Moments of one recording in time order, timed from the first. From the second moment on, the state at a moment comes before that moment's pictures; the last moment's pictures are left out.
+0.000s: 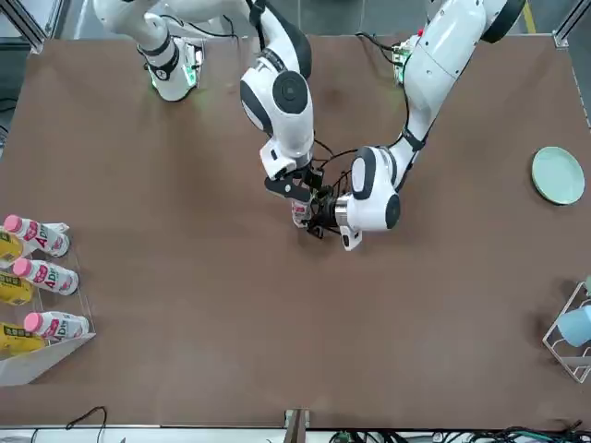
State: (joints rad) left arm -0.31 0.69 -0.34 -1.80 -0.89 2.40 -1.14; right arm 0.81 0.57 0.03 -1.39 0.05 1.97 1.12
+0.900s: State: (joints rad) left arm -0.31 0.70 -0.34 -1.80 -0.89 2.40 -1.14; right arm 0.81 0.59 0.03 -1.39 0.05 1.97 1.12
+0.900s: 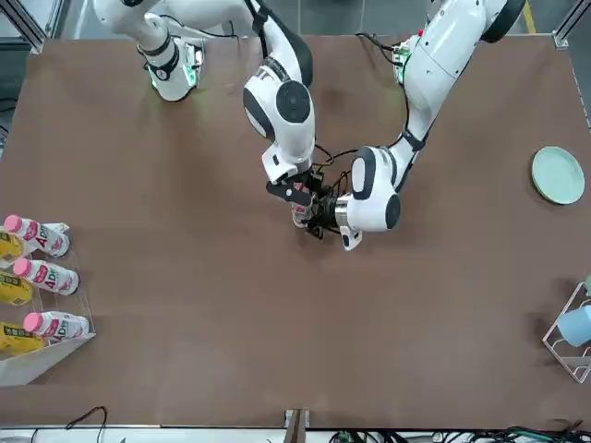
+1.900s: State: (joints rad) left arm -0.31 0.70 -0.34 -1.80 -0.88 2.38 -1.14; right arm 0.81 0.59 0.03 -1.38 0.05 1.98 1.12
